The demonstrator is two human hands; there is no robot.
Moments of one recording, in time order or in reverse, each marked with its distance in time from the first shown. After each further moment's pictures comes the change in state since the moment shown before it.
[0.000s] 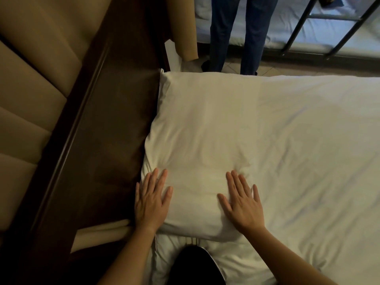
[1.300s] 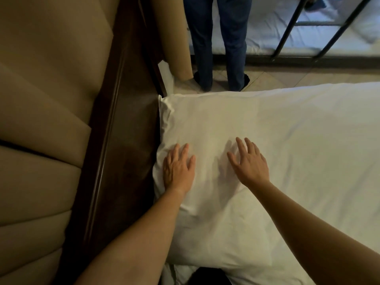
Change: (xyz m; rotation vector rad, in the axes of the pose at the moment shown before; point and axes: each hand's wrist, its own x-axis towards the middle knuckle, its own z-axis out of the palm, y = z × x) left_hand 0.203 0.082 -0.055 -0.165 -0.134 0.035; right_hand 0.169 -0.039 -0.141 0.132 0.064 0.214
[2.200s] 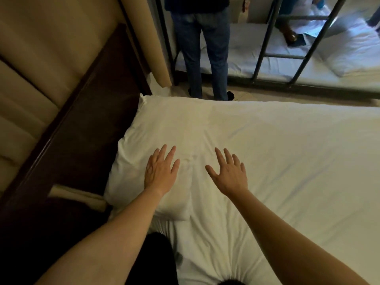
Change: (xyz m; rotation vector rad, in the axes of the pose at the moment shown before) left_hand -0.226 0.232 0.002 0.142 0.053 -0.060; right_hand -0.168 0.222 -0.140 -0.043 -0.080 -0.238
